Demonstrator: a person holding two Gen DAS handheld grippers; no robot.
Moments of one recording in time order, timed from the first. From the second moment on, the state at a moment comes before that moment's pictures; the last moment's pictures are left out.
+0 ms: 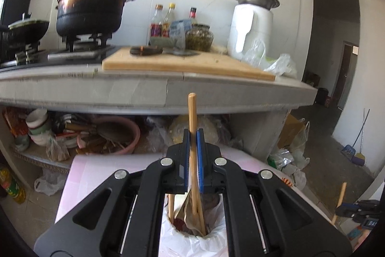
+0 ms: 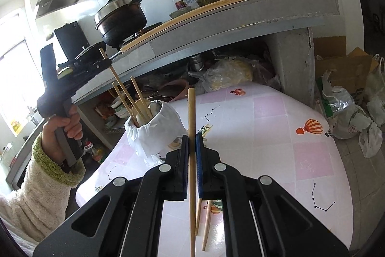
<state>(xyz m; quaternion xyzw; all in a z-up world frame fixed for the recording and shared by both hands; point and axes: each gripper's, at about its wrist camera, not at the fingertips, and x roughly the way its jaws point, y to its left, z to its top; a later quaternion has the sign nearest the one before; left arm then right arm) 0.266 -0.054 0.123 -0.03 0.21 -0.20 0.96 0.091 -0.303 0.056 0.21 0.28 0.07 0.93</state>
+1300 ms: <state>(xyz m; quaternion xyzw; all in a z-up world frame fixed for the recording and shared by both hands) 0.149 0.031 0.071 -0.04 0.25 -0.16 0.95 0.198 -0.246 0.186 0.17 0.16 0.18 0.95</state>
